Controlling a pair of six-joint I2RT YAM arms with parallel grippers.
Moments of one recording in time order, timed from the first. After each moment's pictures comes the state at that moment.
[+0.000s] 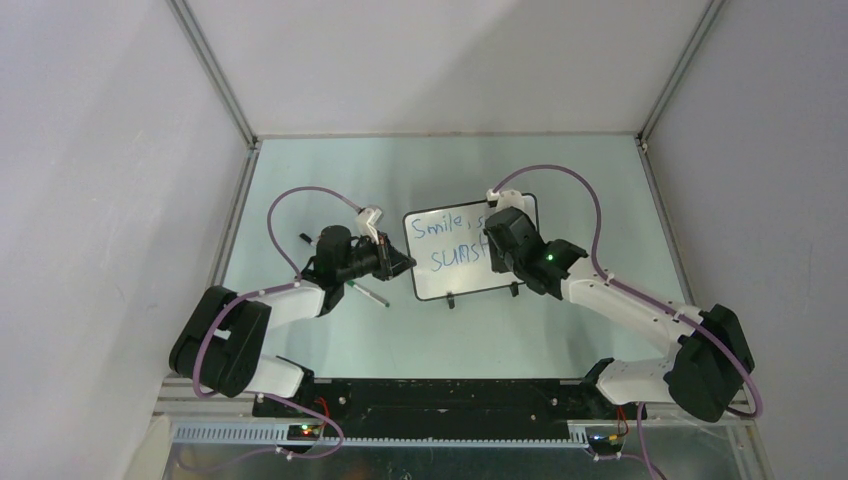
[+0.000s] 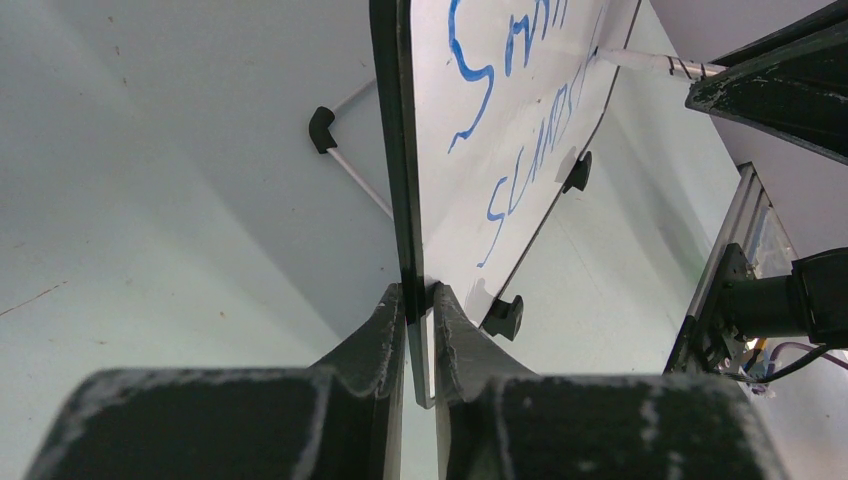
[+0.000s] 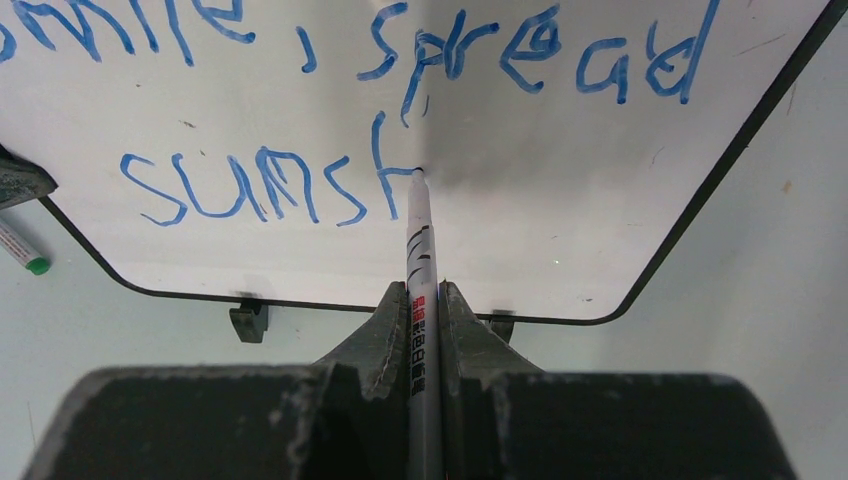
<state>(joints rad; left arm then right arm) -0.39 1.40 0.45 0.56 0.55 -0.43 0.76 1.29 0.97 -0.45 0.39 0.35</state>
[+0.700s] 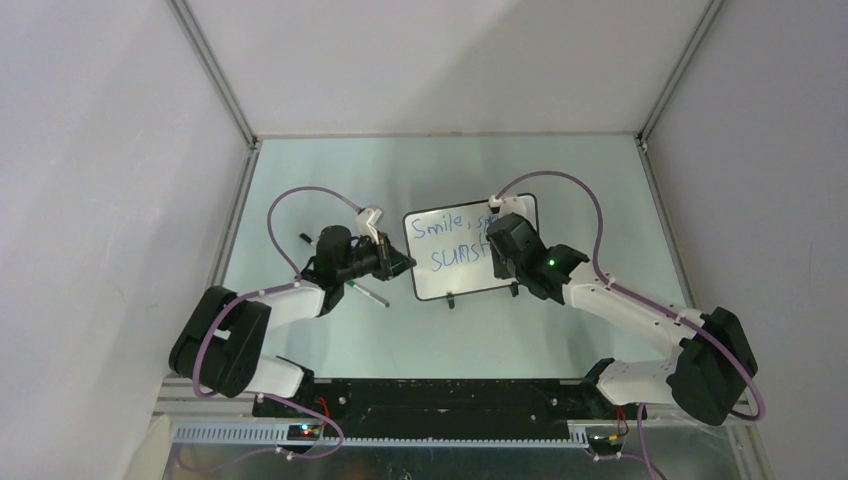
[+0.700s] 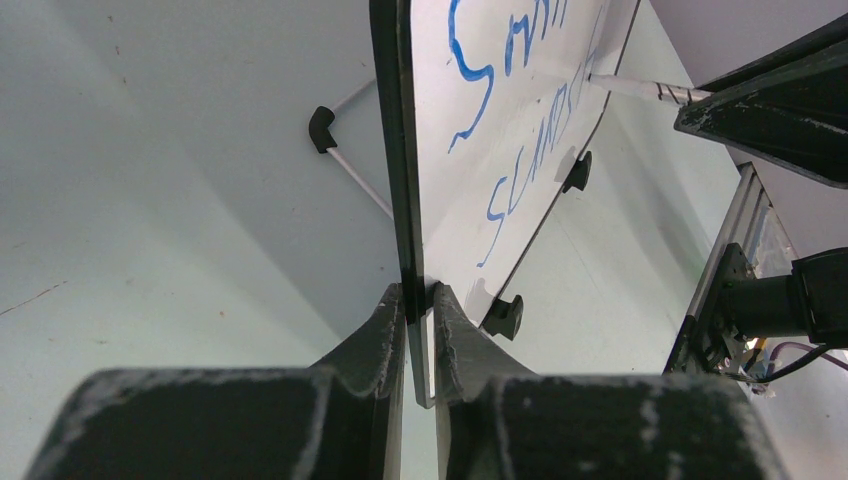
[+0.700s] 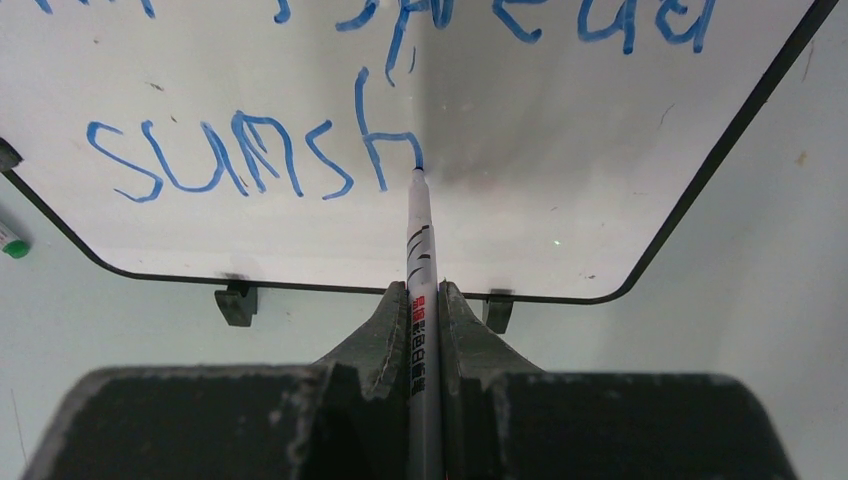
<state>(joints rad) -0.39 1.40 0.45 0.56 0.55 -0.43 0.76 1.27 0.93 -0.46 0.38 0.38</state>
